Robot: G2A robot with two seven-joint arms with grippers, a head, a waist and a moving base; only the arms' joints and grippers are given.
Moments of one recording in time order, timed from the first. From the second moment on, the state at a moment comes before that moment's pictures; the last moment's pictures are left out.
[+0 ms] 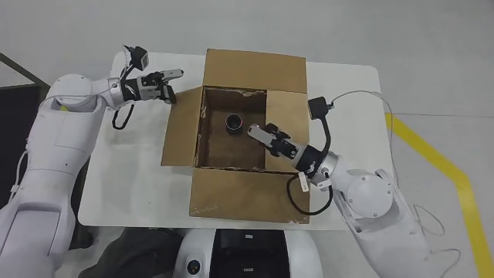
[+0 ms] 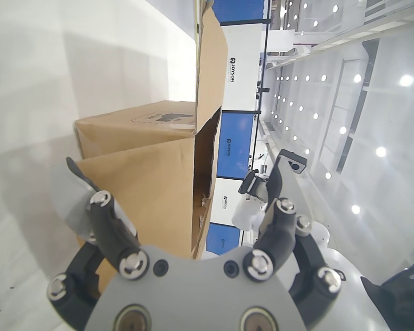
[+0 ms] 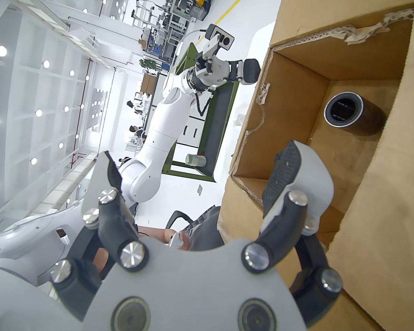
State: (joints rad) left arm 0.78 -0.91 -1.21 -0.99 -0.43 -0.18 -1.25; right arm -1.42 -1.24 1.16 -2.05 -0.07 0.04 0.61
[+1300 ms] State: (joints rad) left arm 0.99 -0.83 -1.50 -1.41 -0.55 -0.06 -1.33; right arm -1.47 -1.20 1.22 -2.07 0.03 0.00 0.79
